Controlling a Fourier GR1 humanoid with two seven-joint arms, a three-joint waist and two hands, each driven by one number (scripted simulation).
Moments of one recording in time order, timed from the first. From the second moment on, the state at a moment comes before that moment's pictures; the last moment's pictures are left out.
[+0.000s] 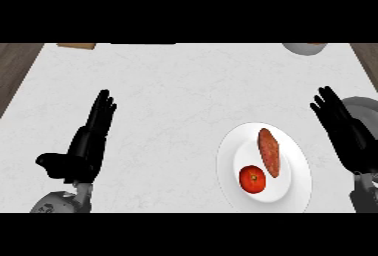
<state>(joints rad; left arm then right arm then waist) -0.12 0.31 -0.33 -1.61 0.26 0.40 -0.03 -0.11 -0.46 0.07 -1.49 -0.45 -0.02 0.03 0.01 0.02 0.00</state>
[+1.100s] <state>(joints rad) -0.10 0.32 -0.35 -1.55 0.44 0.17 0.14 -0.38 -0.58 0.67 -1.58 0.62 -0.04 0.03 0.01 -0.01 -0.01</state>
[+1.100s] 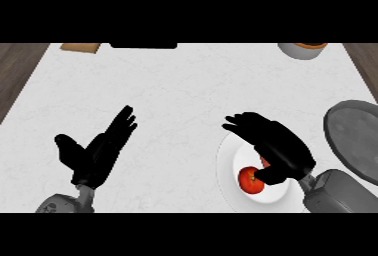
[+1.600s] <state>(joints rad) -0.12 0.31 -0.34 -1.54 0.44 0.16 0.15 -0.49 -0.48 0.94 -1.58 0.89 0.48 0.55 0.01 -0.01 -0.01</state>
